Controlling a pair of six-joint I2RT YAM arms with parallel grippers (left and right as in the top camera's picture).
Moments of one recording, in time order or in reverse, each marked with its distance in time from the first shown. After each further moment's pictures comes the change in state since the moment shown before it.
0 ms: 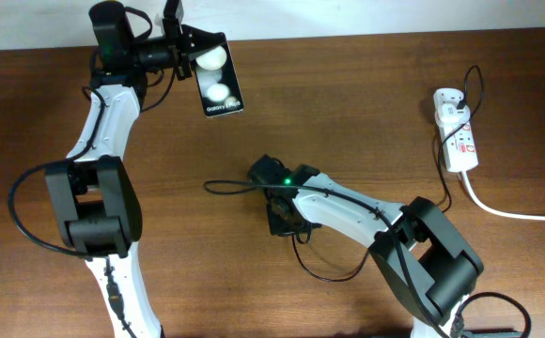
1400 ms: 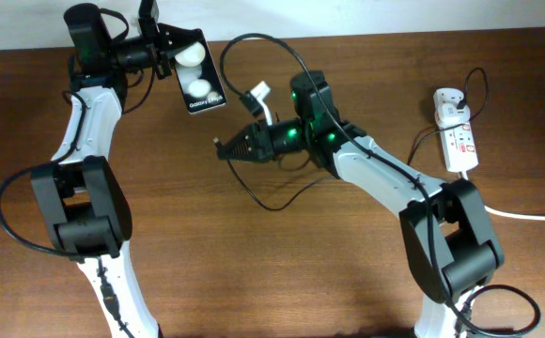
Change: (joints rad) left arm 0.074 0.000 0.000 0.000 -0.006 0.000; right arm -0.273 0.006 0.100 0.980 -1.253 0.188
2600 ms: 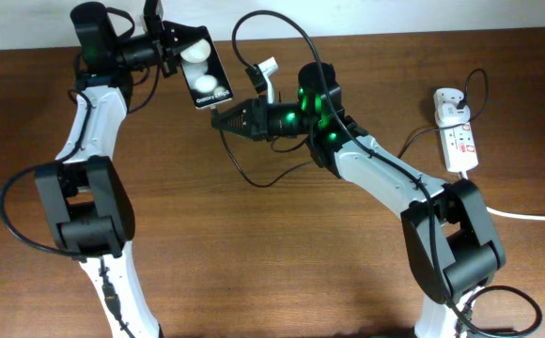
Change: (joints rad) left arm -0.023 0.000 0.000 0.023 -0.049 -0.061; right arm -0.005 -0.003 0.003 0.269 0.171 0.222
